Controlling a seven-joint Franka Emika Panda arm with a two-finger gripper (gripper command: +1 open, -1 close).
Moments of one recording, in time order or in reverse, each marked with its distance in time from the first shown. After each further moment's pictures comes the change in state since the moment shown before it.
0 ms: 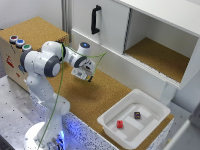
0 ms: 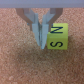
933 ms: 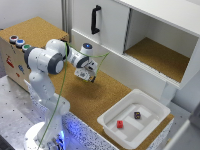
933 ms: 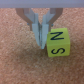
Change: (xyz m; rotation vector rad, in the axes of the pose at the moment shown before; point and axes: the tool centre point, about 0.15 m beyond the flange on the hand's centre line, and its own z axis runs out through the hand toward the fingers) arm 0.016 0.026 -0.001 -0.010 0.031 0.027
